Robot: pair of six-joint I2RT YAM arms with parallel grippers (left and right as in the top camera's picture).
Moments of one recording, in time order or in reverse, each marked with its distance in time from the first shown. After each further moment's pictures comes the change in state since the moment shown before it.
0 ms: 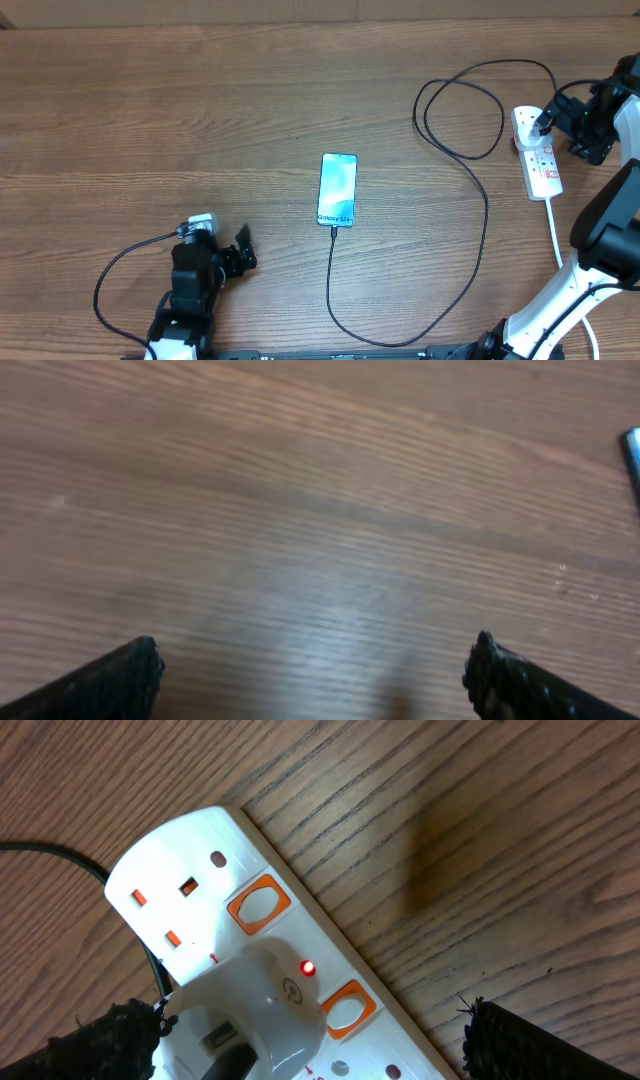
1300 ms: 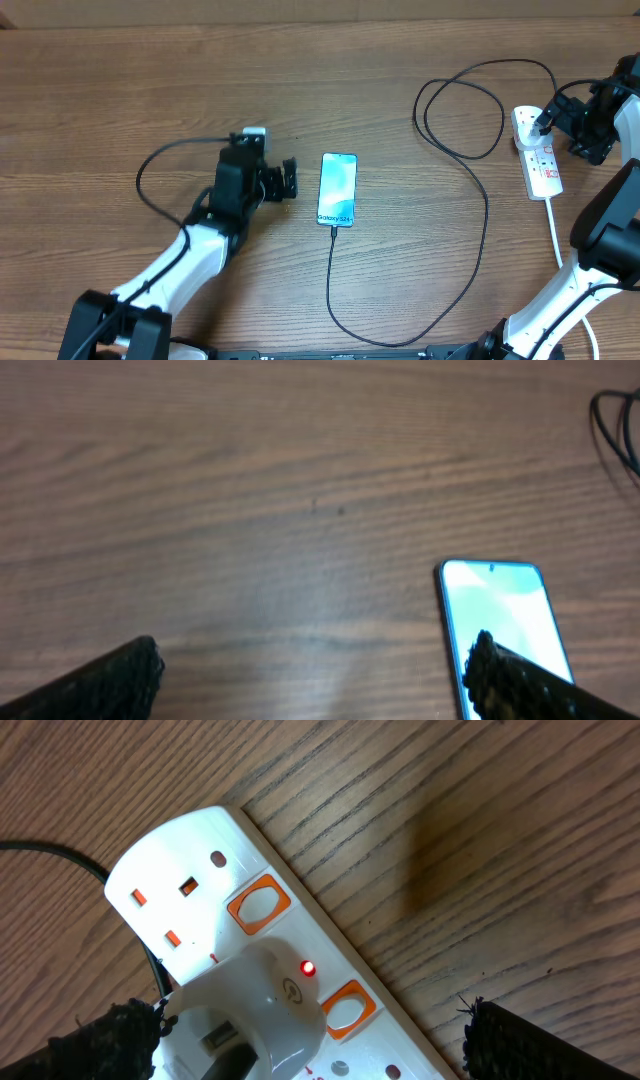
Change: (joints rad) left arm -0.190 0.627 0.573 0.068 0.064 0.029; right arm 0.000 0.000 0.000 0.000 0.000 -0.002
